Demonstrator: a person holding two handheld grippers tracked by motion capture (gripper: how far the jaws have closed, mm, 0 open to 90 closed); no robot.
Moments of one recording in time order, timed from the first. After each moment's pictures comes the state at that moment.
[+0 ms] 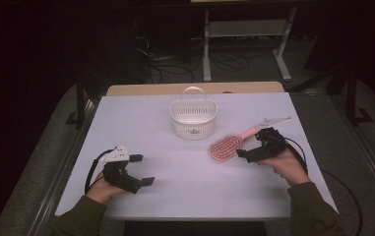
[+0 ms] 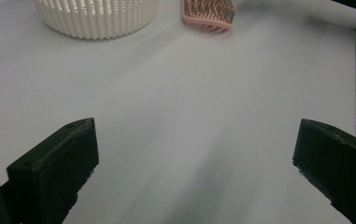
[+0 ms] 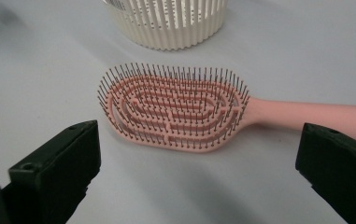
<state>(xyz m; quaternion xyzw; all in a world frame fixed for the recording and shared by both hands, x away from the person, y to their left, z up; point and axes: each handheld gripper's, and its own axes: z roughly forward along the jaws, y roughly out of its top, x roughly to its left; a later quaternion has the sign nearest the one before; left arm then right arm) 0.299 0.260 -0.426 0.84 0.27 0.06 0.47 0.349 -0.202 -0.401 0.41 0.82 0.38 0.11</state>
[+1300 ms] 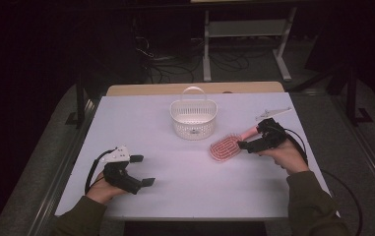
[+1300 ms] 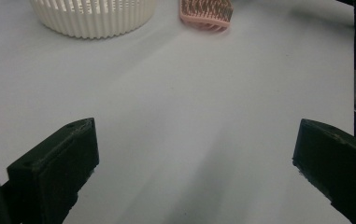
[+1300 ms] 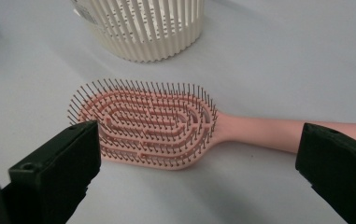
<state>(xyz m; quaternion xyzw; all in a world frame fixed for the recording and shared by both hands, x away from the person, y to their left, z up) 0.298 0.260 -0.426 0.84 0.26 0.06 0.47 0.373 -0.208 -0.394 0.42 0.82 0.37 0.11</state>
